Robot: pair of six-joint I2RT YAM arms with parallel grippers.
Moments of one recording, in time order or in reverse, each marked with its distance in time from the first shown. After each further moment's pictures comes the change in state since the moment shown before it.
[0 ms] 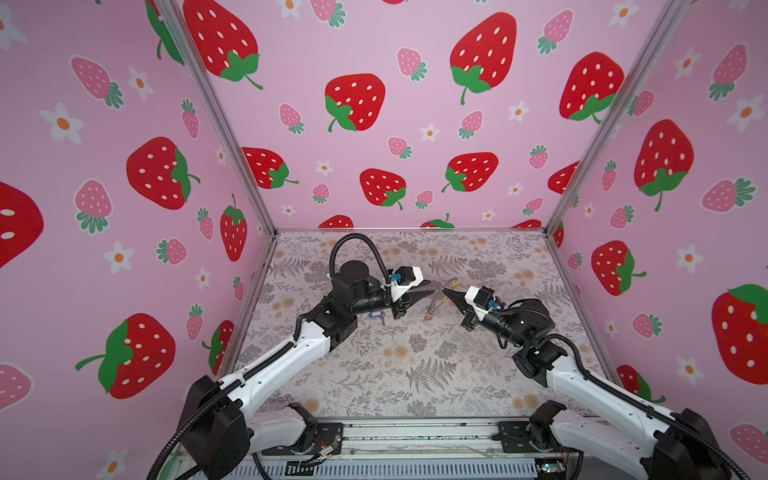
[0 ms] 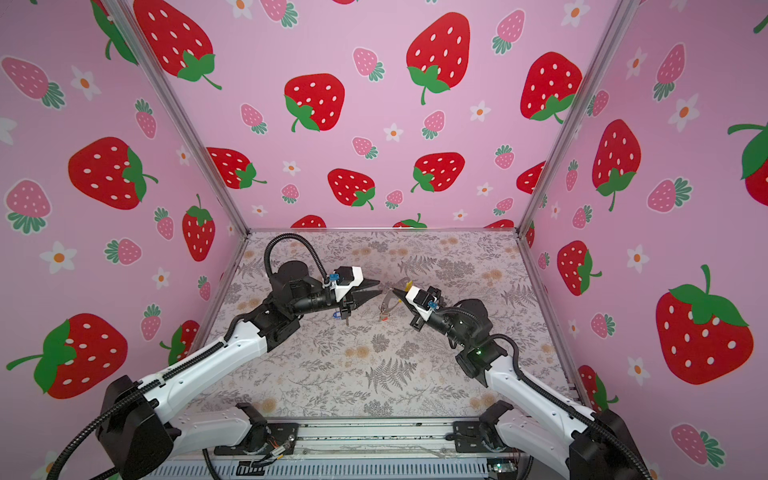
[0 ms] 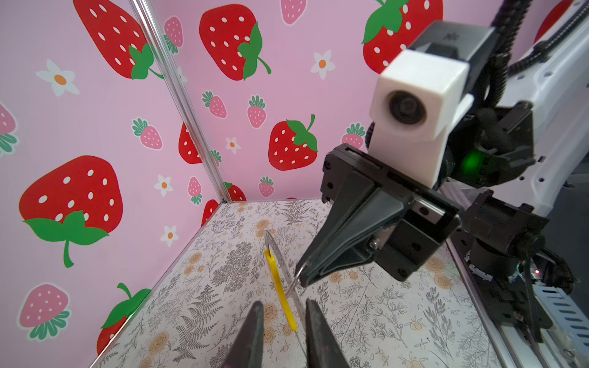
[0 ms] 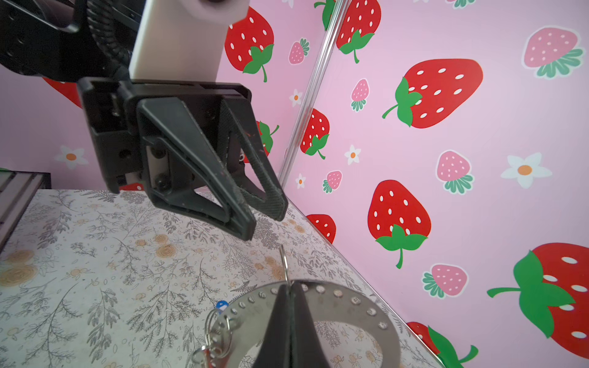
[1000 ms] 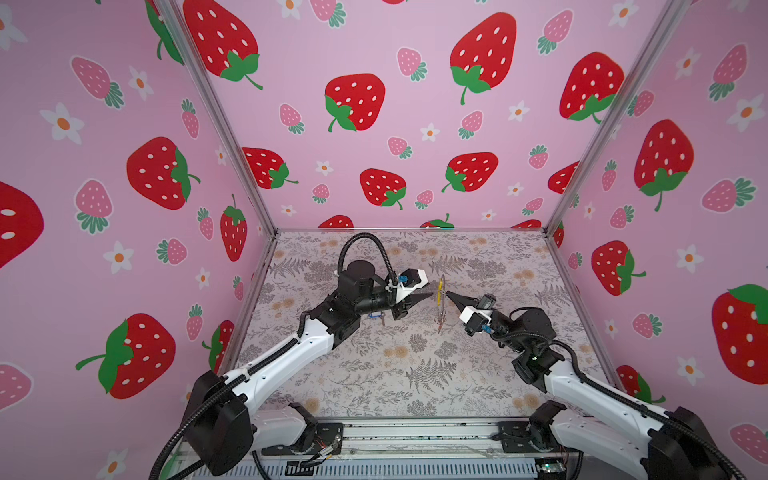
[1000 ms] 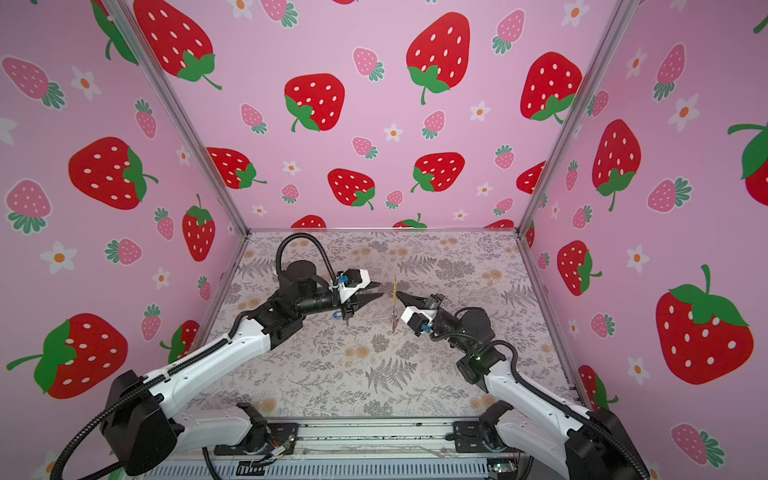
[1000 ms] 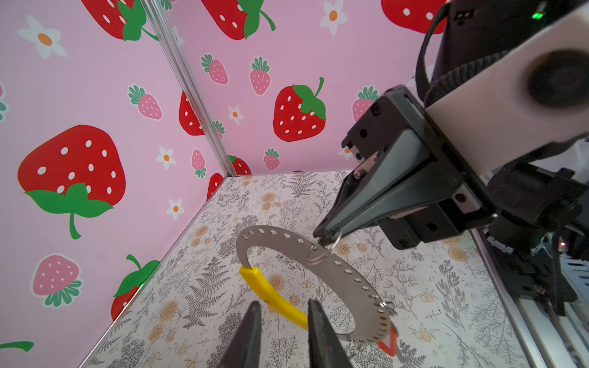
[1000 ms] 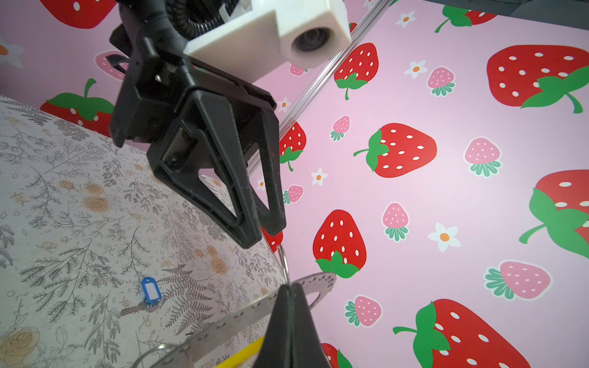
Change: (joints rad) left arm -0.015 0.045 0.028 -0.086 -0.068 0.080; right arm 0.000 0.001 -0.077 0.143 0.023 -0.353
